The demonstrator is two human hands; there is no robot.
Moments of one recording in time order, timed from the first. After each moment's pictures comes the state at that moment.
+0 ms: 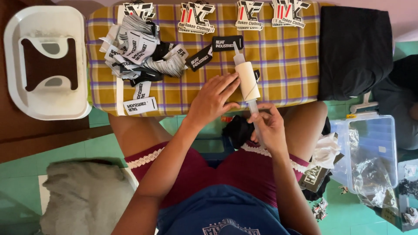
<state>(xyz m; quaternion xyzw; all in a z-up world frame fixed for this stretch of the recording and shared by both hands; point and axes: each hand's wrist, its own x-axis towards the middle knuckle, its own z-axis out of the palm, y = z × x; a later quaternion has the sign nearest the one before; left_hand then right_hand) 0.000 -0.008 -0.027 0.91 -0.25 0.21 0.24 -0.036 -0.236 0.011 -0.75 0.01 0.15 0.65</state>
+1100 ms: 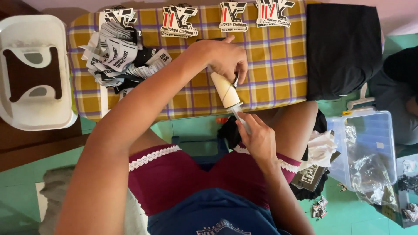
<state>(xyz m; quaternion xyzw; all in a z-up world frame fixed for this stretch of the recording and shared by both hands) 0.150 -0.038 0.113 0.84 -0.33 -0.40 0.16 -0.042 -0.240 0.038 -0.93 -0.20 -0.01 0.30</state>
